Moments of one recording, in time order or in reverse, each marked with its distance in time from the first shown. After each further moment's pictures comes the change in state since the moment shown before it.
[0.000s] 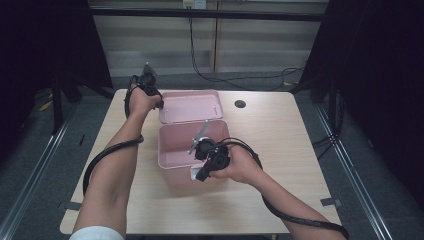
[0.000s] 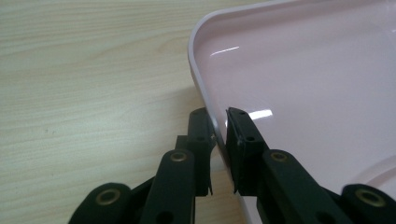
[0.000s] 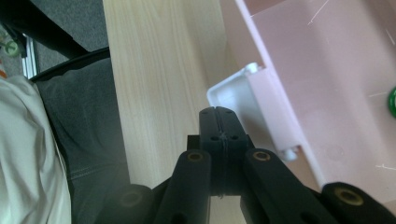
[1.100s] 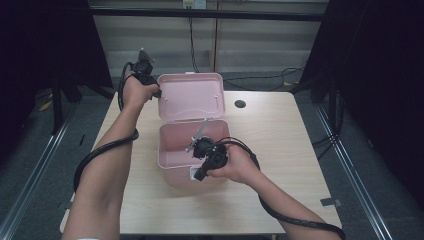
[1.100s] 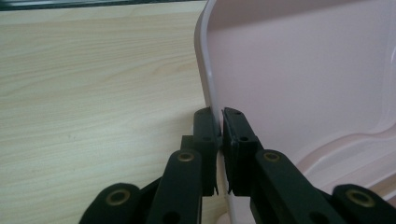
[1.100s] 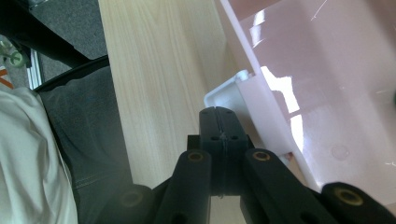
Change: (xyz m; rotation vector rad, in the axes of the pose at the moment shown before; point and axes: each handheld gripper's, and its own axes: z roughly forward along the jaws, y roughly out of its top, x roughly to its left) left arm -0.018 0.007 -0.058 -0.067 -0.008 0.035; right arm -0.001 0.005 0.002 0.003 0.011 0.055
